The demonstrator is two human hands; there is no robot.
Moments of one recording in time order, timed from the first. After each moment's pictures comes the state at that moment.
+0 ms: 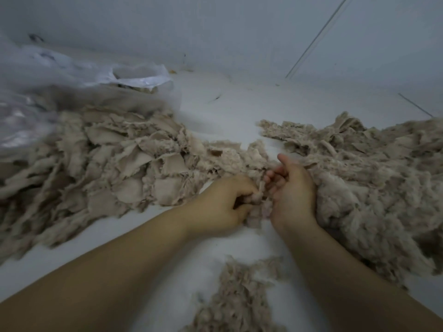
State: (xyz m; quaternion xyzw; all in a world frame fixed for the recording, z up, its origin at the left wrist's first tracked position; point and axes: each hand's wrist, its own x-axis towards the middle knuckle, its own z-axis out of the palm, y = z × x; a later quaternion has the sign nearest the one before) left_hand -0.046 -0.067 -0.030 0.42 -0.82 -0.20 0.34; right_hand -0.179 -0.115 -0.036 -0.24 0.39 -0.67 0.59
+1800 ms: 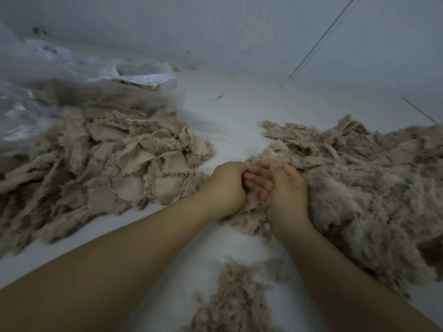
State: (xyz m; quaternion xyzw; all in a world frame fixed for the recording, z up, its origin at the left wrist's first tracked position) left_hand -0.057 -0.102 -0.042 0.60 -0.68 -0.21 0.37; right_hand -0.174 -0.103 -0.035 -0.37 0.38 -0.60 0.60
